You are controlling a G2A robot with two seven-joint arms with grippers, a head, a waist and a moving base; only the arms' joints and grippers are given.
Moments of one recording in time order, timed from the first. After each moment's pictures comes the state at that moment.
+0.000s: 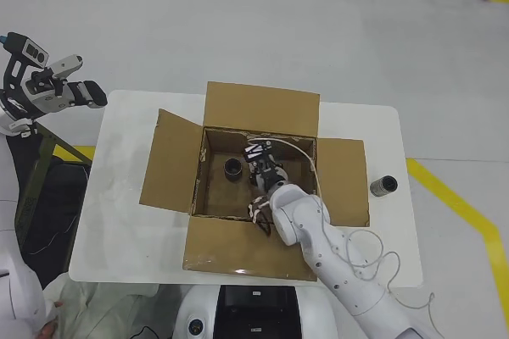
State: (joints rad) left arm 0.85 -0.85 -1.75 -1.17 -0.48 -0.11 -1.41; right arm -1.13 -1.52 0.85 -1.52 -1.40 0.22 0.64
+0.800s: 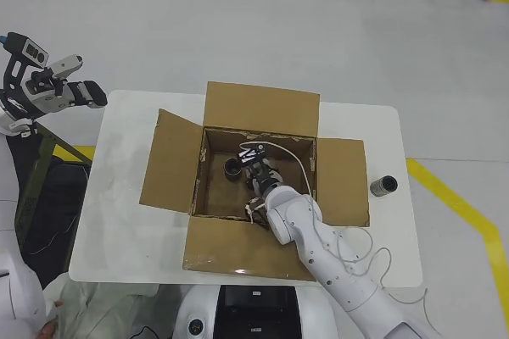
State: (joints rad) left arm 0.85 -0.85 -1.75 -1.17 -0.48 -0.11 -1.41; right arm -1.11 -1.54 0.84 -1.44 -1.42 0.20 0.65
